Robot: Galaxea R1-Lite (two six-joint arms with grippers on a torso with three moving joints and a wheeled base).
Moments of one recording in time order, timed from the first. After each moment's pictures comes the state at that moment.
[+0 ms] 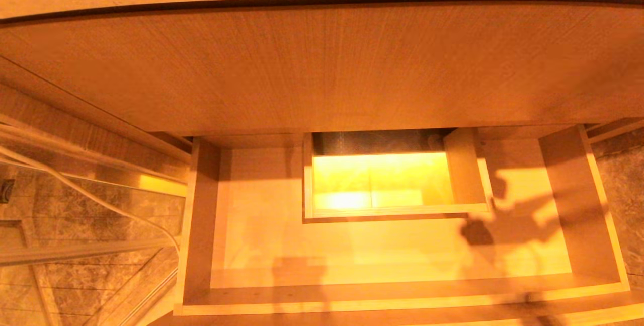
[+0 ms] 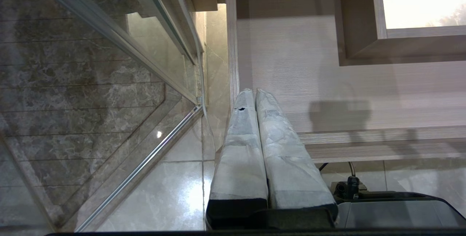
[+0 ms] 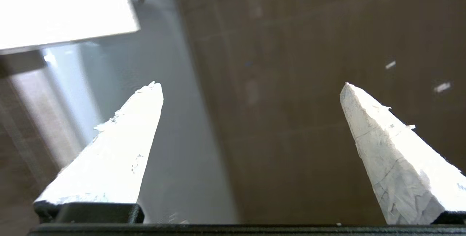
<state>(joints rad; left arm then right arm) 0.00 0.00 0.00 0.00 0.00 0.00 -0.24 1.01 -1.68 0.23 -0.97 -0.91</state>
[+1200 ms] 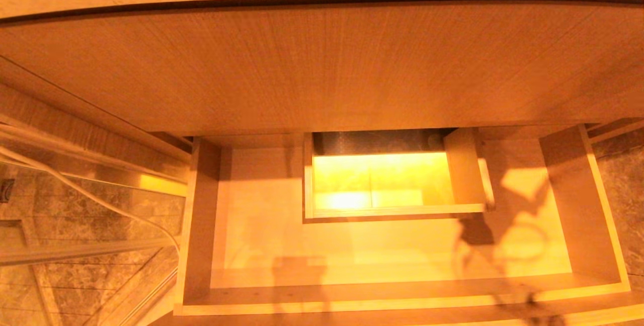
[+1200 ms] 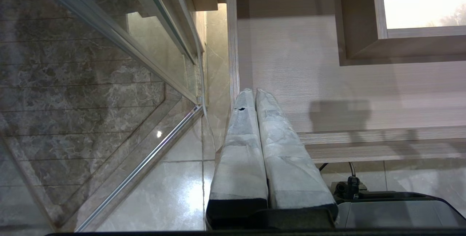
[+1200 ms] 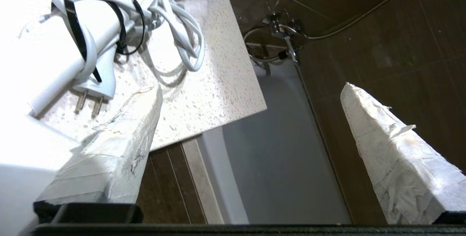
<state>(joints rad) 0.00 0.00 0.00 0.00 0.00 0.00 -0.21 1.10 -1.94 0.45 -0.58 -0.54</state>
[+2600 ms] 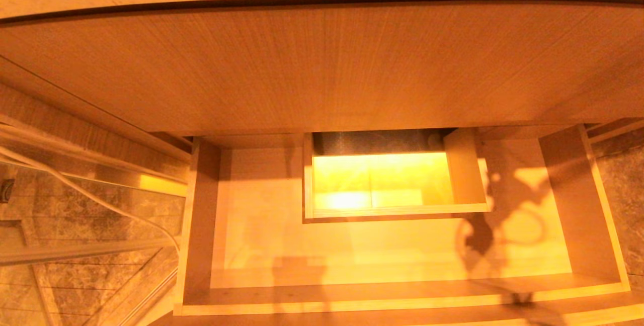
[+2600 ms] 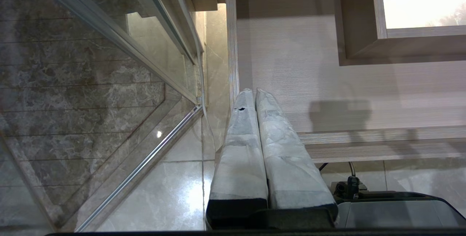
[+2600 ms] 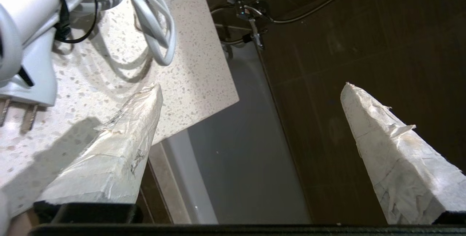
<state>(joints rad) 0.00 0.00 0.00 0.00 0.00 0.00 -0.23 1.18 -1.88 0.30 -0.72 -0.68</state>
